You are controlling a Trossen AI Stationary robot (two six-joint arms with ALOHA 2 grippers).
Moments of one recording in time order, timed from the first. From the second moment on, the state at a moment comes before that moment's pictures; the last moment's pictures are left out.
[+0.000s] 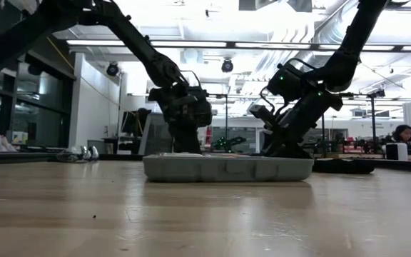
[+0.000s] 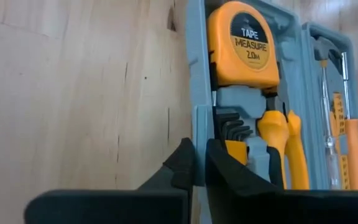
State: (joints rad) left arm 0.60 2.20 1.55 -0.74 0.66 0.34; right arm -0.48 1.73 0.64 0.24 -0.26 0.91
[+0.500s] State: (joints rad) left arm 0.65 2.11 1.55 -0.90 0.43 0.40; right arm -0.20 1.39 0.64 -0.11 -0.14 0.91
